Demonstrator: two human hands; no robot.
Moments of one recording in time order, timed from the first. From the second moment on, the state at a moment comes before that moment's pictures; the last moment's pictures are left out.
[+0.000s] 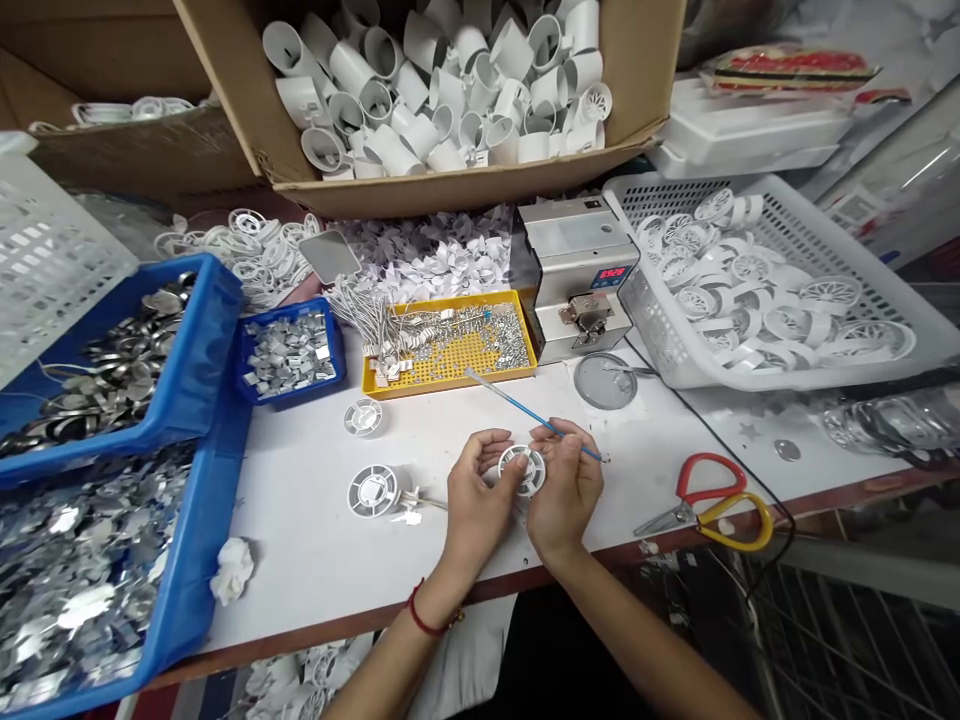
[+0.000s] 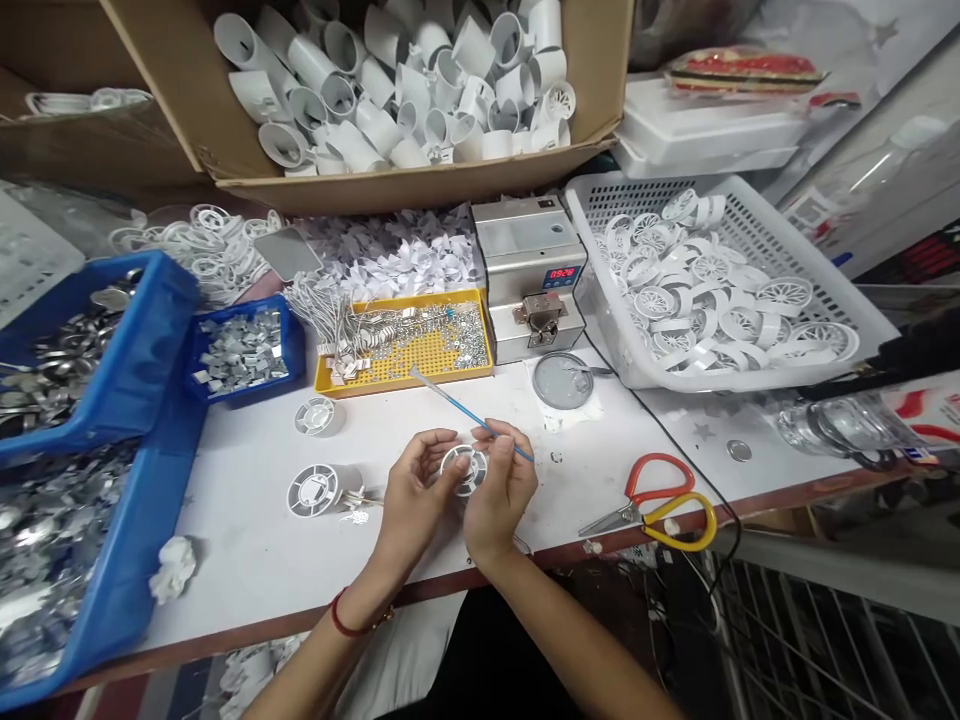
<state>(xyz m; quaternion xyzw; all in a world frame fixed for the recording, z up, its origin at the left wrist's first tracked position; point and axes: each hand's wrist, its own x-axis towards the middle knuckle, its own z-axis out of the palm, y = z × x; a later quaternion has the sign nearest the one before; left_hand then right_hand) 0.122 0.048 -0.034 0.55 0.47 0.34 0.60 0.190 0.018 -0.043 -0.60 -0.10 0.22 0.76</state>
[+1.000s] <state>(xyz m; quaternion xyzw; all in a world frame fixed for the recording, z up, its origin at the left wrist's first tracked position) 0.106 0.034 -0.060 0.76 0.39 0.38 0.36 0.358 0.011 0.002 -0.72 -0.54 -0.26 0.36</state>
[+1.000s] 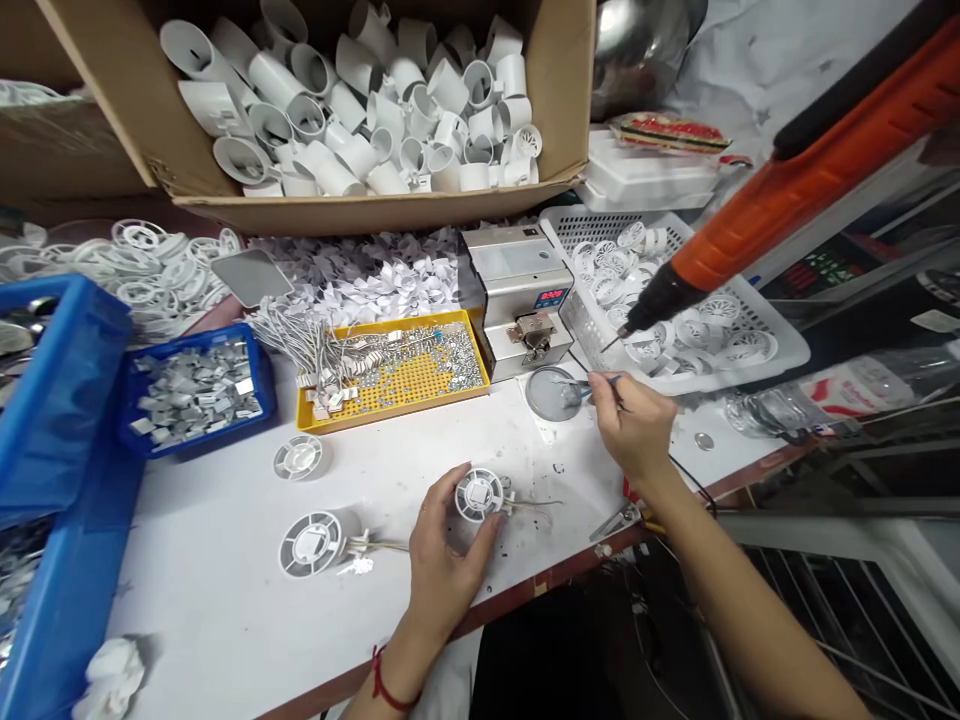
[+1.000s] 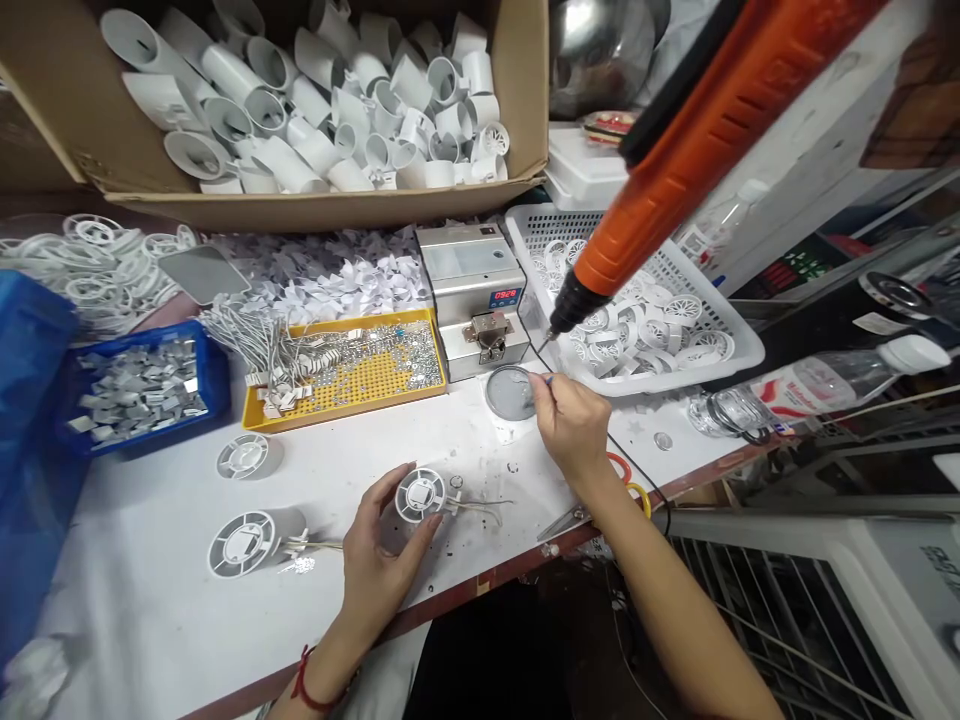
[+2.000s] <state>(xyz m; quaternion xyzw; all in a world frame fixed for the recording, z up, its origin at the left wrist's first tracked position) 0.107 0.025 -0.062 0.70 0.40 0.38 0.45 0.278 -0.057 -0.010 -0.53 -0.60 0.00 0.60</state>
